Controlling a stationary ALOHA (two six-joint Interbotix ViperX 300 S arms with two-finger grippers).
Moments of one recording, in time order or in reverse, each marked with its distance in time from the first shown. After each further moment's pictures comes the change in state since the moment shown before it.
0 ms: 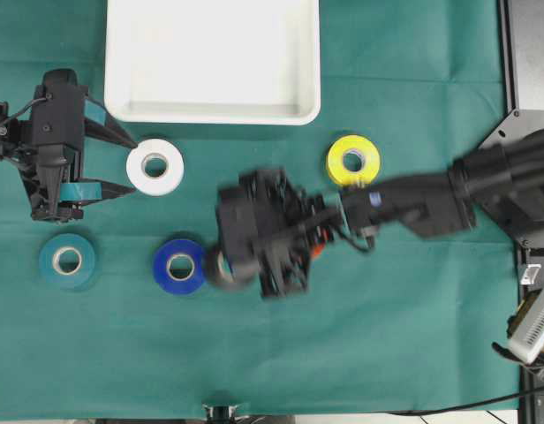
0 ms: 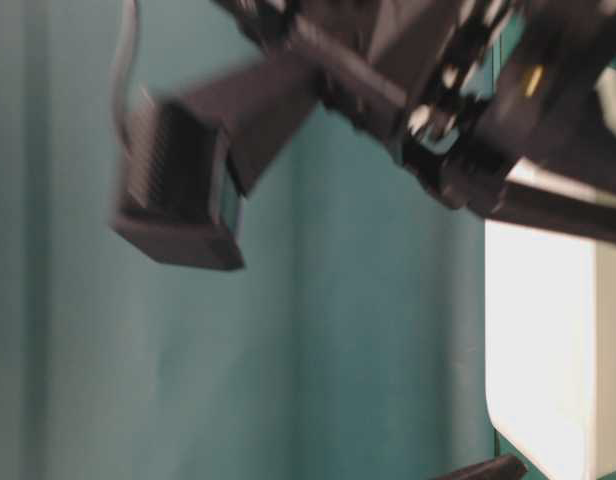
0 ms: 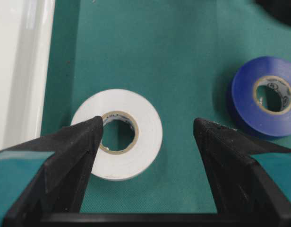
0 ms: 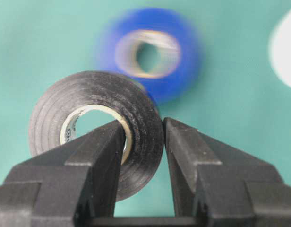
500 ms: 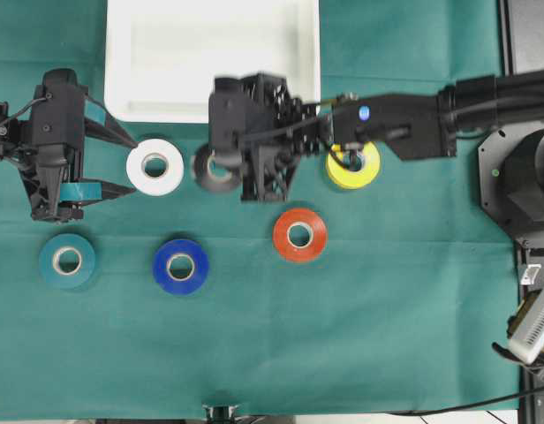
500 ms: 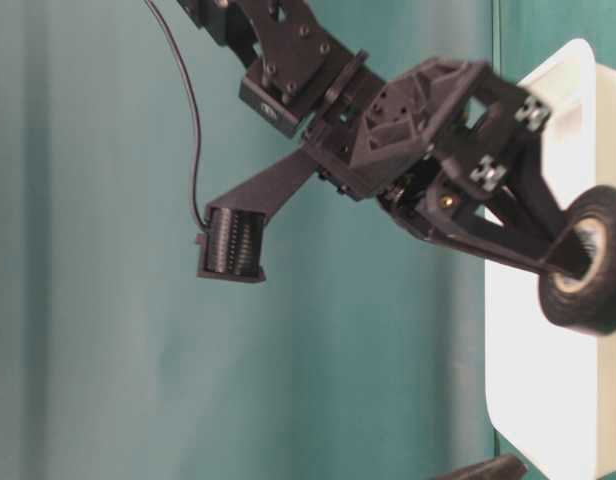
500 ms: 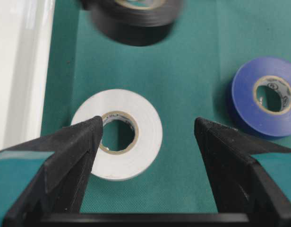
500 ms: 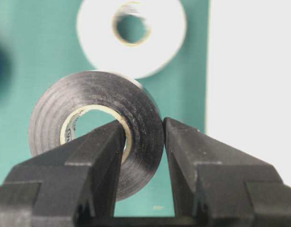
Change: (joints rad) left arm 0.000 0.000 0.000 -0.002 0.000 0.000; right arm -0.242 0.000 0.000 -0.126 0.000 0.000
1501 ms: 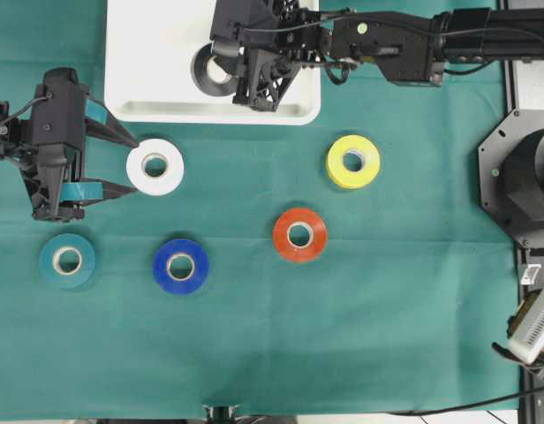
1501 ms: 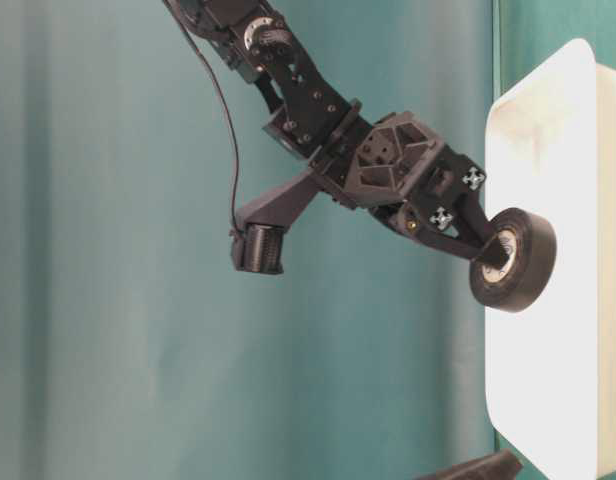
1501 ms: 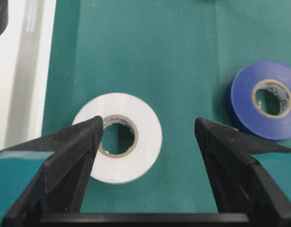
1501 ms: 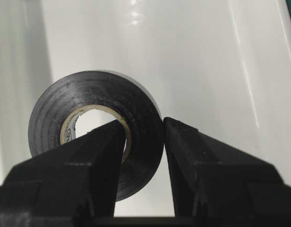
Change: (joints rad) left arm 0.000 0.000 -0.006 0.000 0.002 -0.002; right arm -0.249 0.051 -0.038 -0.112 -0.057 -0.002
